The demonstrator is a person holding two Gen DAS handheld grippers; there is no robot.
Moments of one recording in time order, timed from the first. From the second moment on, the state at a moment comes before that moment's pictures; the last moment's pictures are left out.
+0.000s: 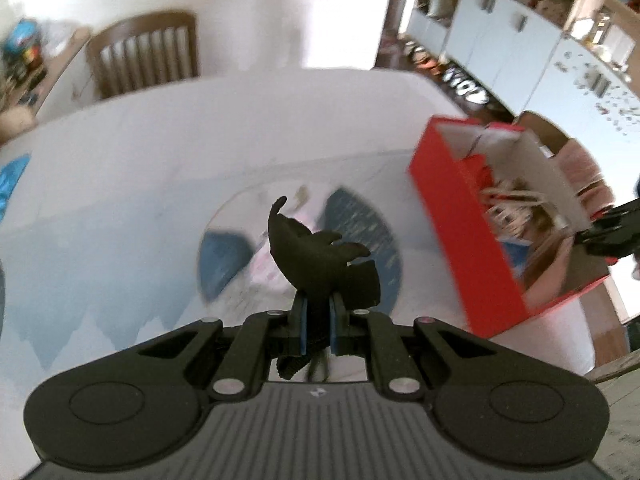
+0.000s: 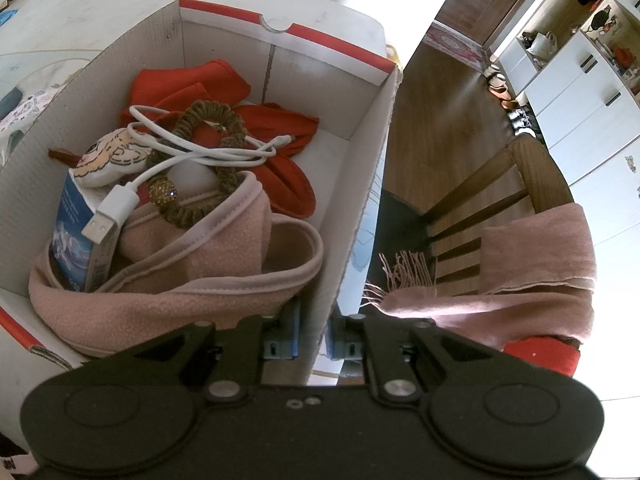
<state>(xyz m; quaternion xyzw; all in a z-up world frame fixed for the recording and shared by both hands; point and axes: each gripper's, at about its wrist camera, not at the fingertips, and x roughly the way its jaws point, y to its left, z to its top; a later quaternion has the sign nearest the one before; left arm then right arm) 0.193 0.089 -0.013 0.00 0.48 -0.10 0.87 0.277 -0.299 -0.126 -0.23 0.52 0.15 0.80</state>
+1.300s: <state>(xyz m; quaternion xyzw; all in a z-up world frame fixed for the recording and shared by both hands) 0.268 -0.178 -0.004 0.17 0.42 -0.34 0.82 0.281 -0.287 -0.136 -0.24 0.52 0.16 0.80</state>
